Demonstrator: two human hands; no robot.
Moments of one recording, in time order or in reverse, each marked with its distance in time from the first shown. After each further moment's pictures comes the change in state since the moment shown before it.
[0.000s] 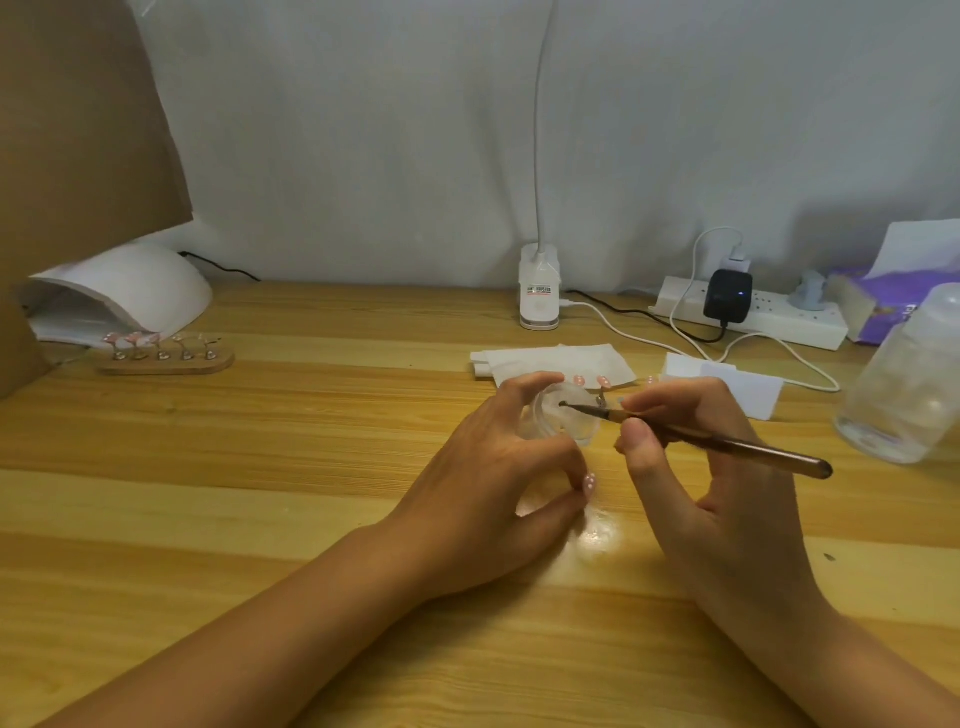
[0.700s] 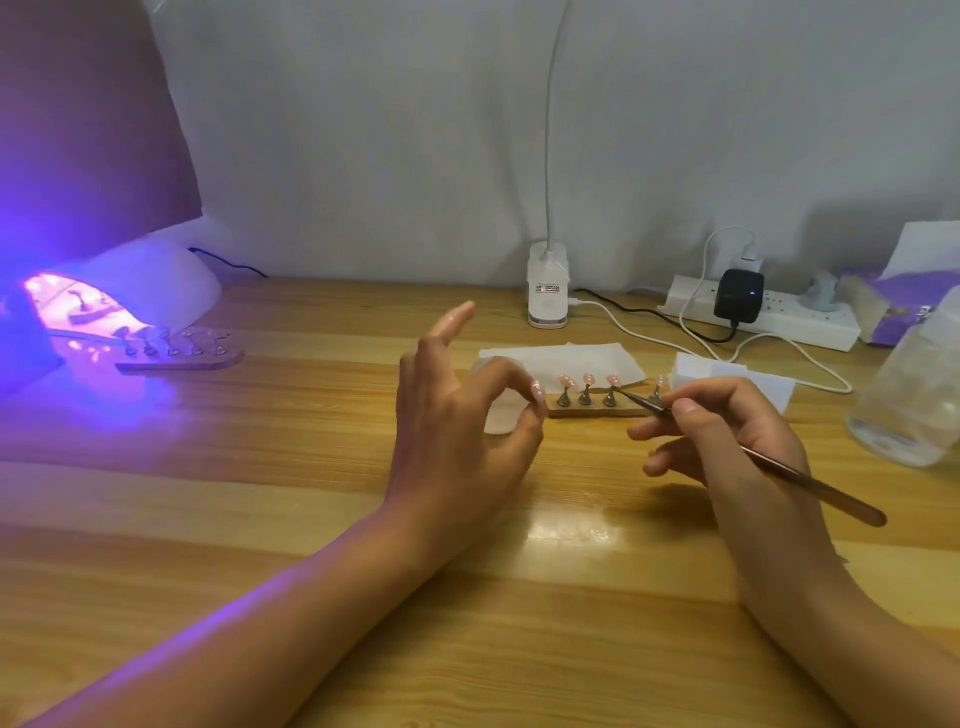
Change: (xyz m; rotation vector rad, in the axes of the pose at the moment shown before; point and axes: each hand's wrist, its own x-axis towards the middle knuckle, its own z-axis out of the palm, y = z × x) left_hand 0.006 -0.004 -0.005 0.036 0.422 -0.295; right_hand 0.008 0.008 -0.006 0.393 0.024 0.530
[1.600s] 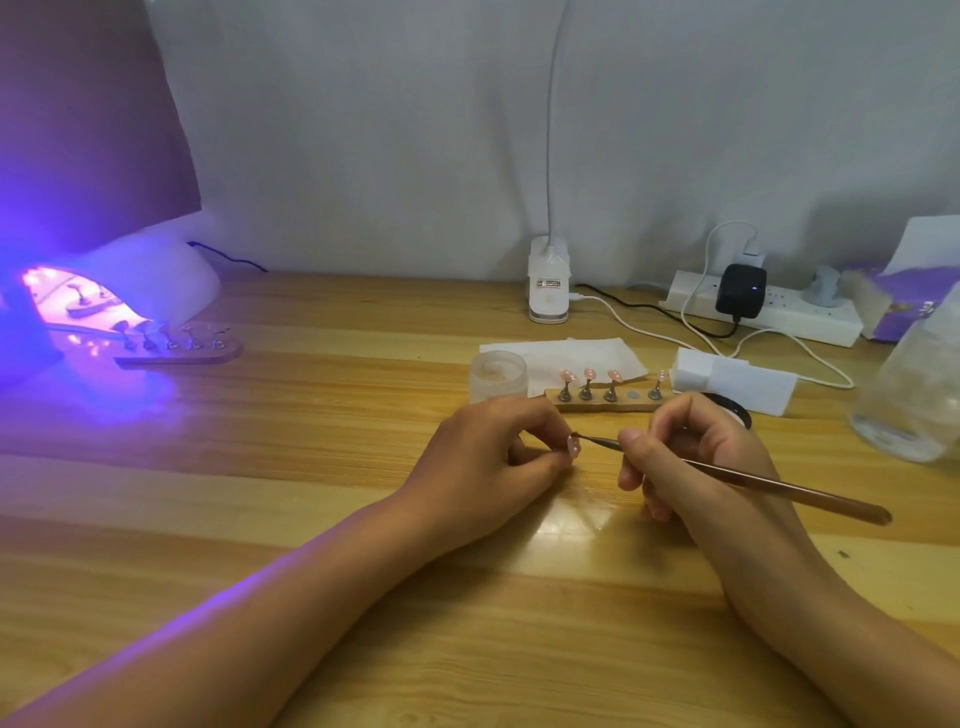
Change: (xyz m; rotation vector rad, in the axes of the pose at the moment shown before) left_hand 0.000 -0.009 0.006 -0.239 -0.448 0.001; right_hand -0.006 -0.001 0.006 -0.032 -0.180 0.097
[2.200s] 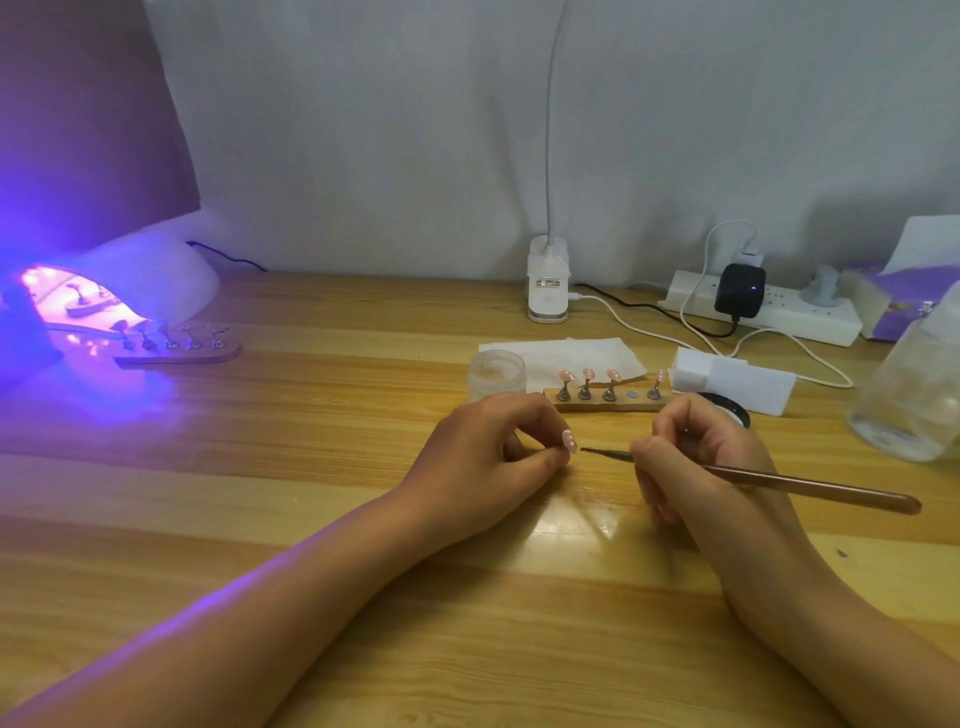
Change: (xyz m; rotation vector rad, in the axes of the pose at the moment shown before) left_hand 0.001 -0.001 0.000 -0.063 -0.009 -0.044; right_hand 0.000 0.000 -0.002 -0.009 -0.006 0.018
